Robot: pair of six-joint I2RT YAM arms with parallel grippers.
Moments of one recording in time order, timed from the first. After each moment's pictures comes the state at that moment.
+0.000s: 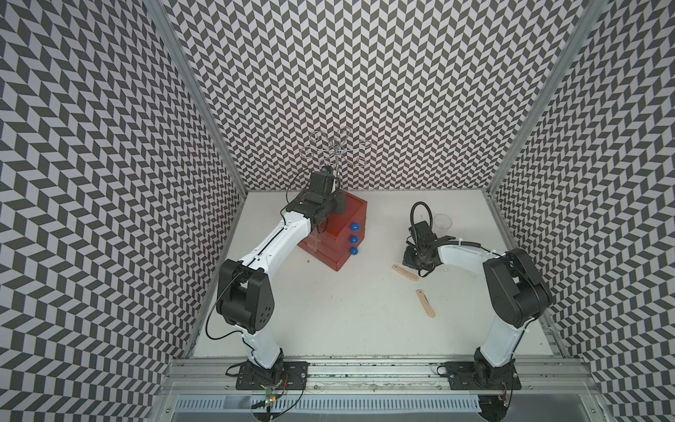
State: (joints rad) left arm -0.39 1.76 1.57 -0.46 -0.04 -0.28; right arm 0.40 1.80 1.06 -0.43 -0.03 0.67
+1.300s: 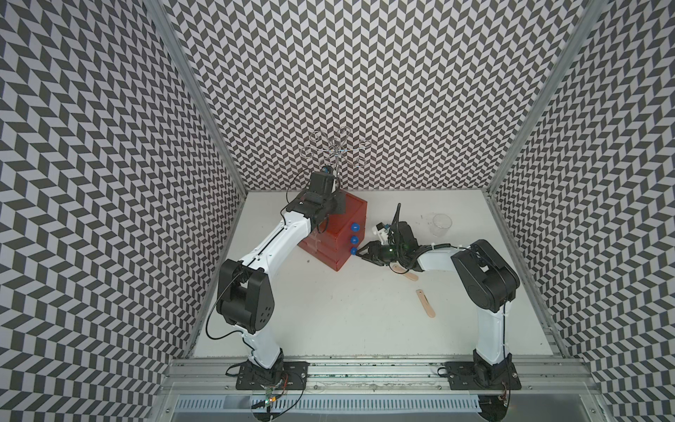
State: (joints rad) left arm -0.39 1.76 1.57 -0.46 -0.04 -0.28; right arm 0.53 2.03 1.09 0.33 -0.71 0.86
